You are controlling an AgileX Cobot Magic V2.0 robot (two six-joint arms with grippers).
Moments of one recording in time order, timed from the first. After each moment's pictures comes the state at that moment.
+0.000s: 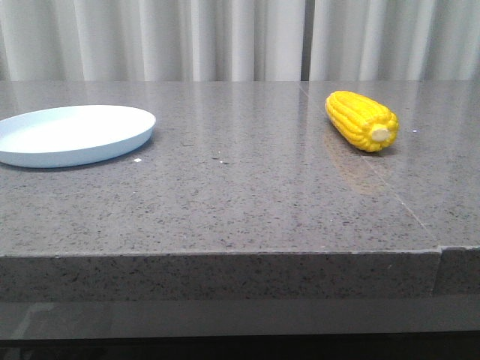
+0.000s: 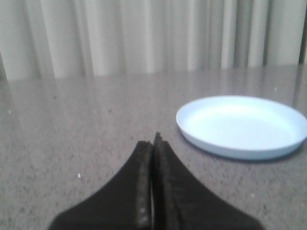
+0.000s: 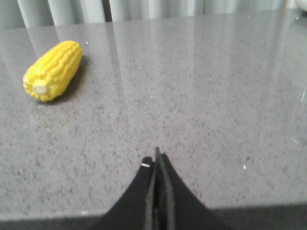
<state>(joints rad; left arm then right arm) 0.00 0.00 0.00 0.04 0.02 0.00 -0.03 -0.01 0.00 0.04 0.21 0.08</state>
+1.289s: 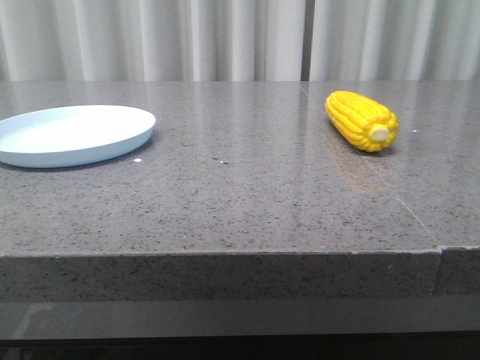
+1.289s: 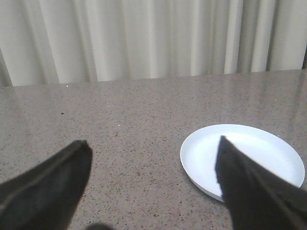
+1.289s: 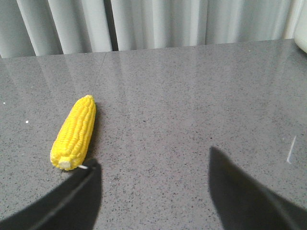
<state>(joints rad) 0.00 0.35 -0.48 0.05 0.32 0.00 -0.03 0.39 -0.51 0.04 0.40 0.08</state>
